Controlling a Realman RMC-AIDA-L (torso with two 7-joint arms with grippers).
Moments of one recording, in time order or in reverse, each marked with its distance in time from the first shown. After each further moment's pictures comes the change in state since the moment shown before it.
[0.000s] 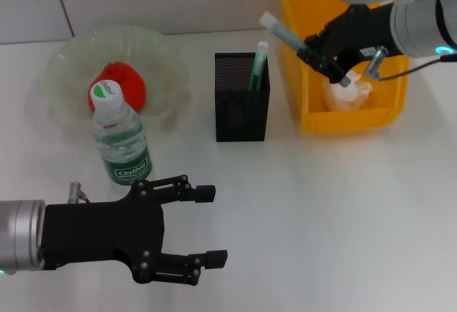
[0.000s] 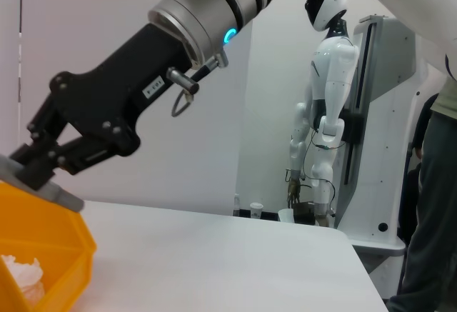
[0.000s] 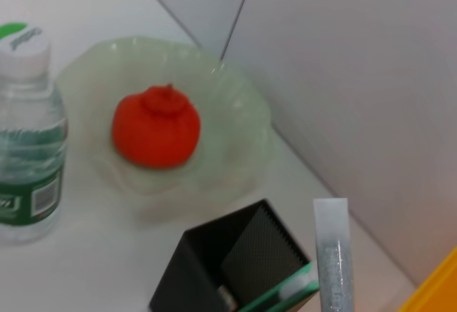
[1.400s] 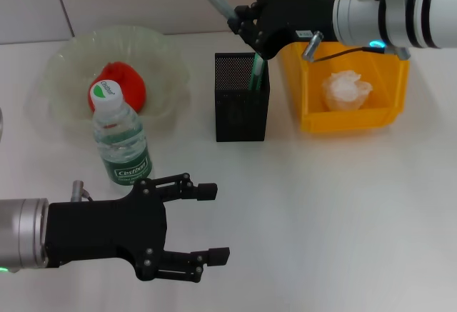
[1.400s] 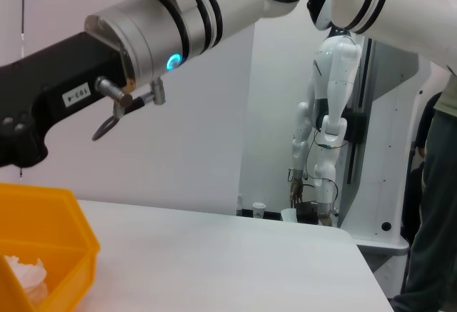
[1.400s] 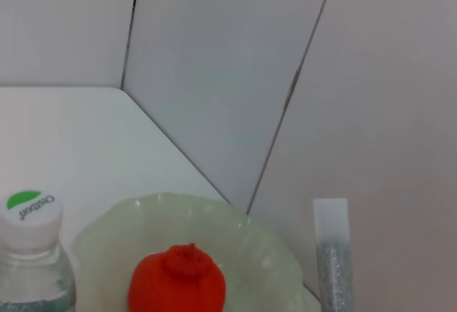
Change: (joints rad) left arm -0.008 -0.001 0.003 -0.014 -0.003 -0.013 0.012; right arm 0.039 0.001 -0.004 0.372 0.446 0.425 -0.380
